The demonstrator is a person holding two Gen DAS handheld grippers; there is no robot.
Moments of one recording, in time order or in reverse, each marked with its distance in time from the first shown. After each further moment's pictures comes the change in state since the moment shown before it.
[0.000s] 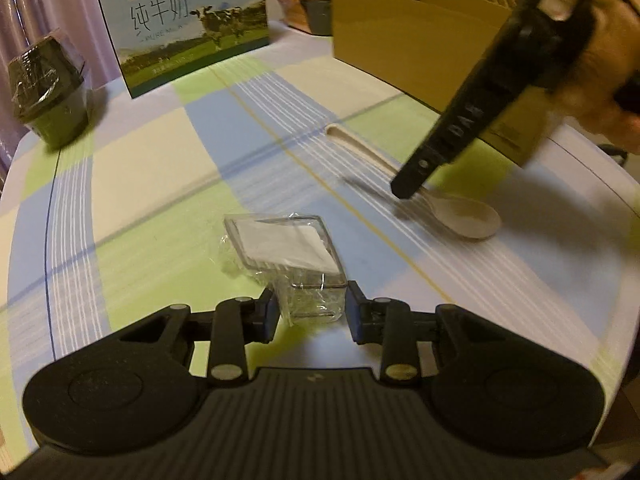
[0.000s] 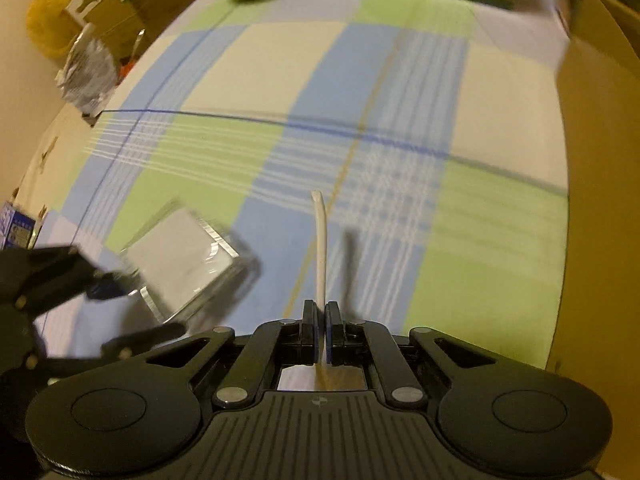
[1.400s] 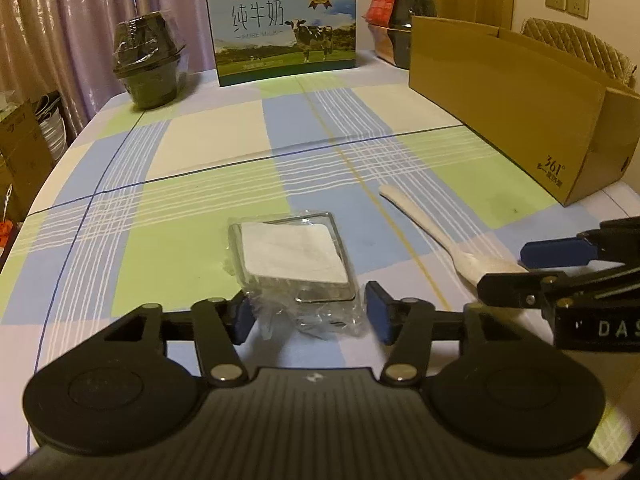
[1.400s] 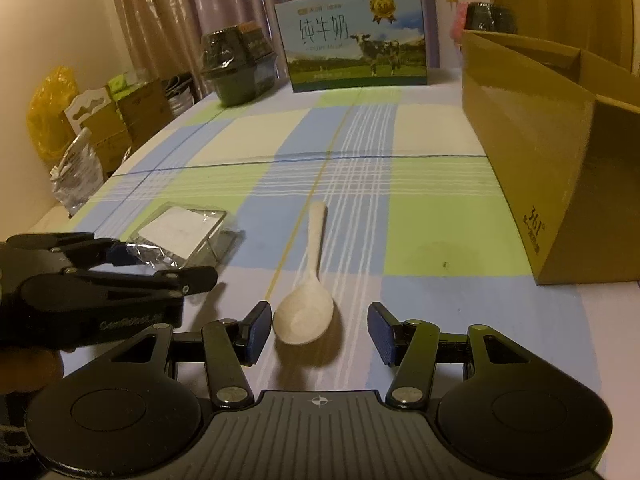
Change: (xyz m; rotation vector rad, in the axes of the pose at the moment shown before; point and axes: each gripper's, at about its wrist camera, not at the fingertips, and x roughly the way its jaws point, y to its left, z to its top) left arm -0.002 -0.040 -0.041 -0.248 -0.140 0.244; right arm -0.008 0.025 -0.159 0.044 -0.529 -0.110
